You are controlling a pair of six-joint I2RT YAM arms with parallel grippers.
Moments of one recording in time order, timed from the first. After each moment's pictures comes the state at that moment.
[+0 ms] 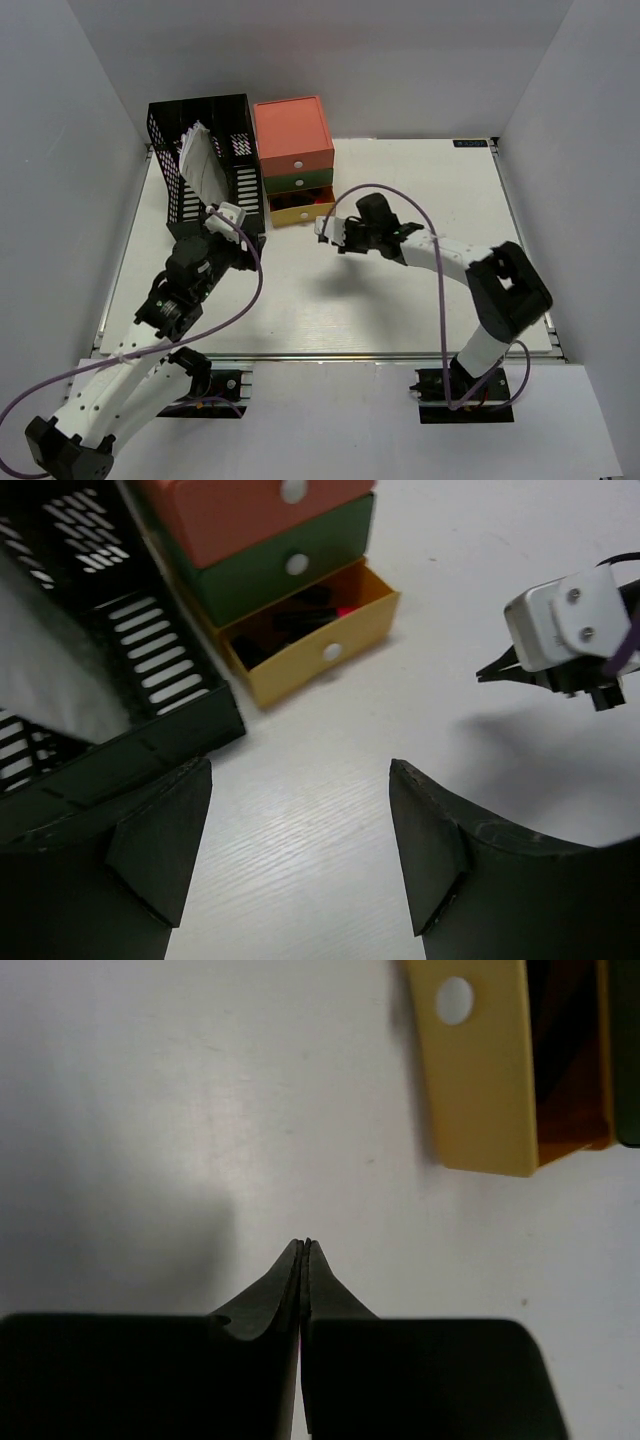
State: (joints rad) left arm -0.52 0.70 0.65 -0.14 -0.07 0.00; right arm 0.64 1.61 0.96 -0.10 -0.36 -0.92
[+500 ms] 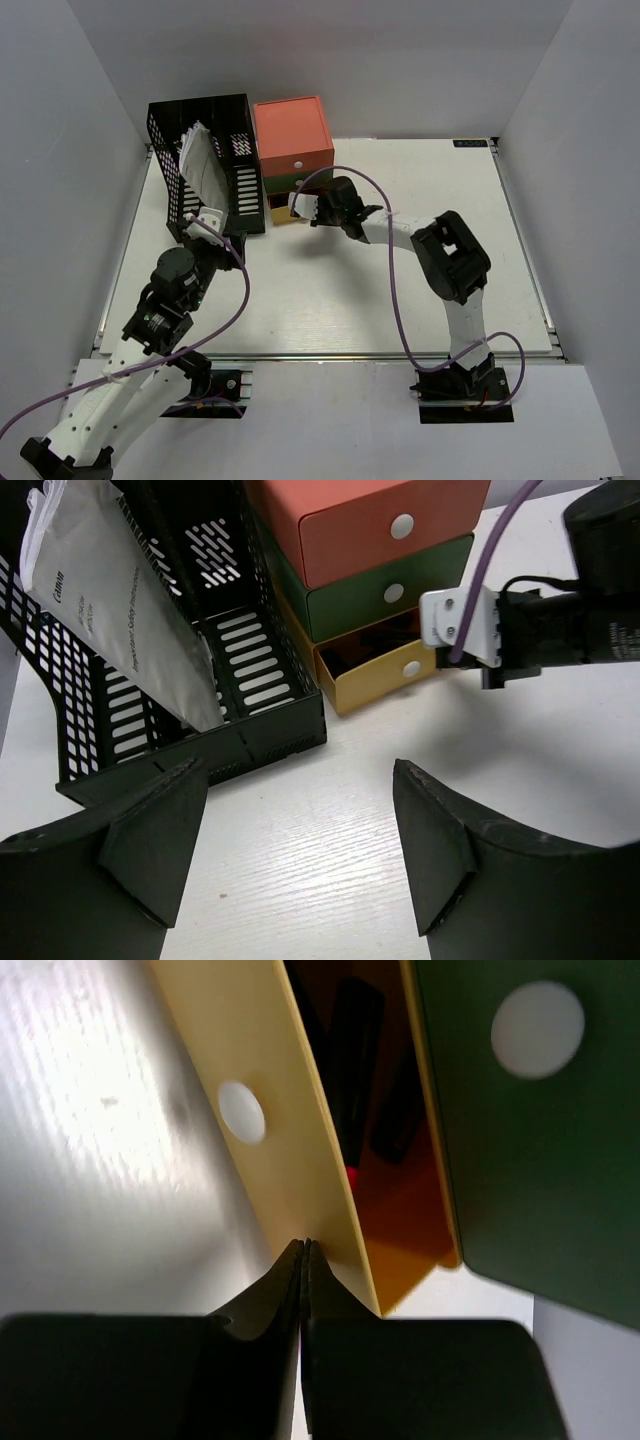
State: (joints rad) left arm -0.52 0.58 0.65 -0.19 -0.28 0.06; right arm 0.68 2.04 1.33 0.11 -0.06 -0.96
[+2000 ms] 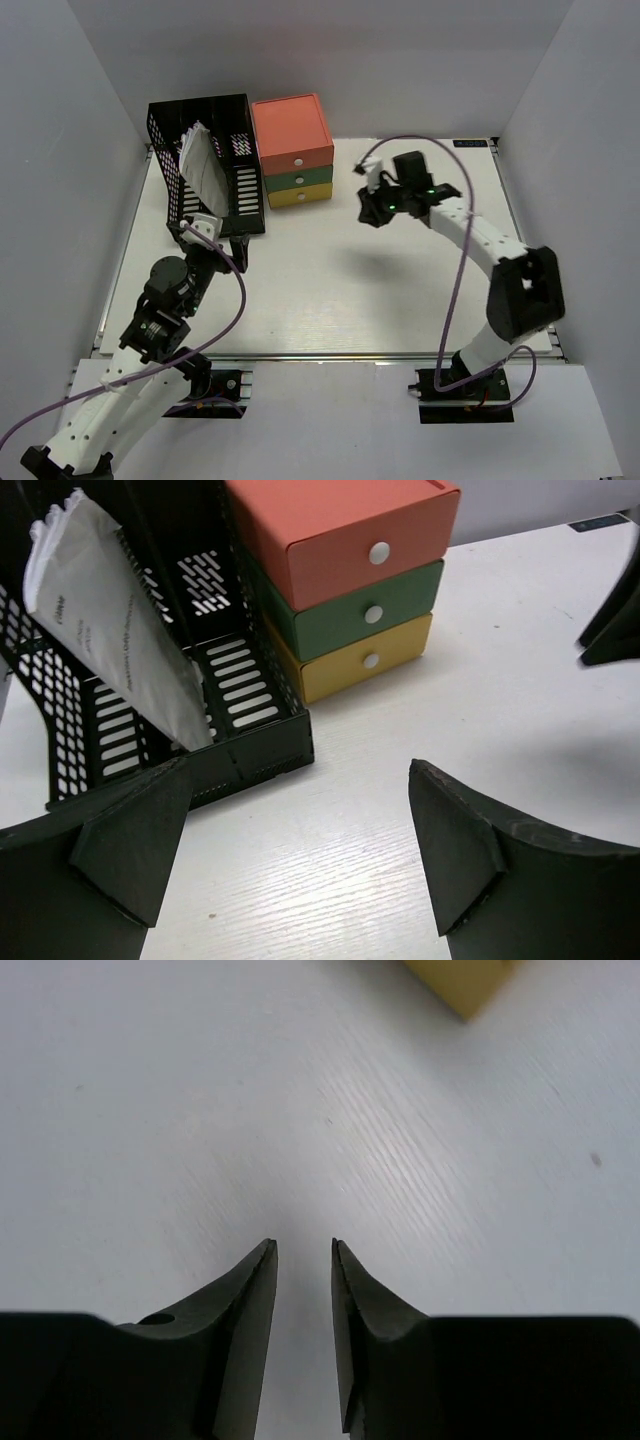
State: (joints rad) left arm -0.52 0.51 0.61 -0.15 -0.25 0.05; right arm 0.49 1.68 1.29 -0.38 -0.45 -0.39
